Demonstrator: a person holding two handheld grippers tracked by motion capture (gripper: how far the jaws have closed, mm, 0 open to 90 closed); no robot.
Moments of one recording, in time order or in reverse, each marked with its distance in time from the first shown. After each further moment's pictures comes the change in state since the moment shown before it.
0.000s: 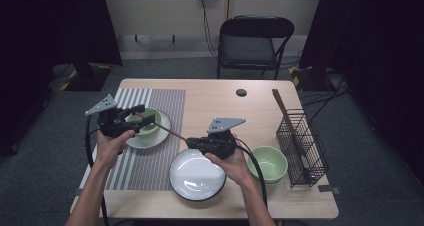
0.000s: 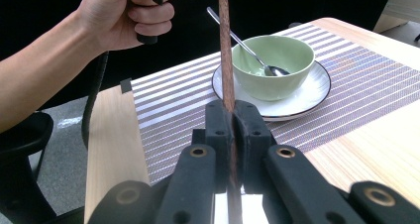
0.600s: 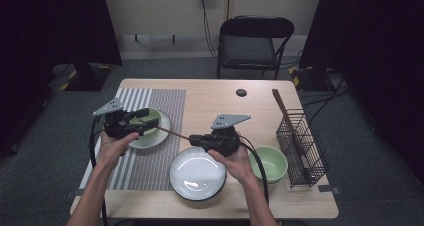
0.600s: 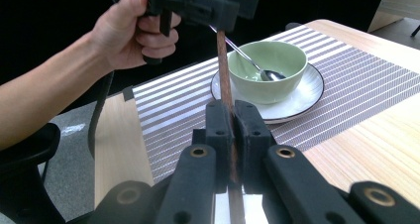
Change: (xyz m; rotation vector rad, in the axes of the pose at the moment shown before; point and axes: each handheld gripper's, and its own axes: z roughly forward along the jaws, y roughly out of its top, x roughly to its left) left arm 0.001 -0.010 0.013 0.076 -0.029 0.016; right arm -0.001 0.010 -0.013 -0.009 -0.007 0.037
